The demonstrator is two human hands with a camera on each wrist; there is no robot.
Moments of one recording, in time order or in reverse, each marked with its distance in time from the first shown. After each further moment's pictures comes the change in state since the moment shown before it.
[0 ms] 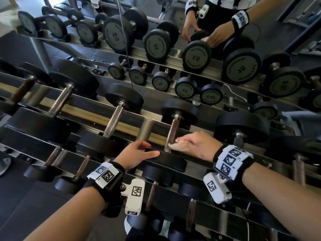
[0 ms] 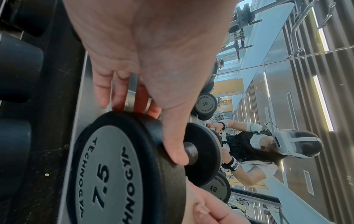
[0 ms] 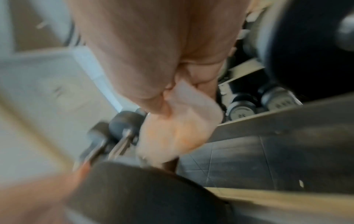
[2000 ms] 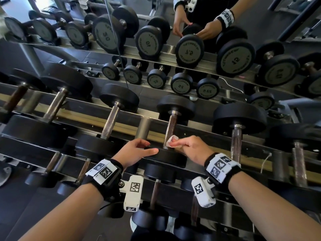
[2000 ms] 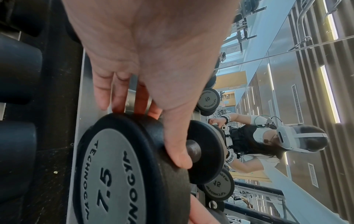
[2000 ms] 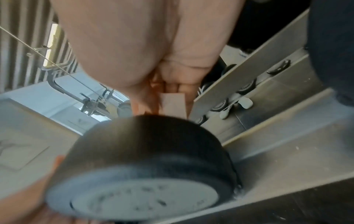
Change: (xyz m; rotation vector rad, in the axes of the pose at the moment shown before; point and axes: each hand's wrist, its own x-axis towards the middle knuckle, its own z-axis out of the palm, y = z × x) left_hand 0.006 0.002 -0.005 -0.034 -0.057 -0.017; right_hand -0.001 0.002 0.055 0.470 0.112 0.142
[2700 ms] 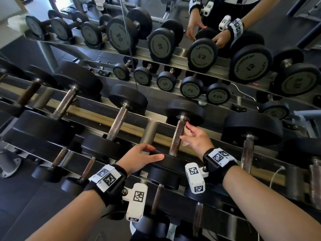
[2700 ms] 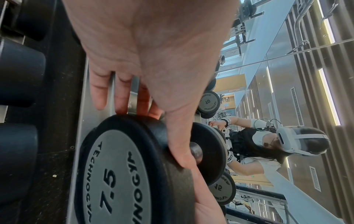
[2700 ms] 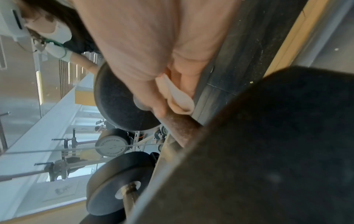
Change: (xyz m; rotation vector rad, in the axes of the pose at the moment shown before) left_hand -0.003 -0.004 0.002 0.000 0.030 0.030; right_hand 0.066 0.015 0.007 0.623 0.215 0.173
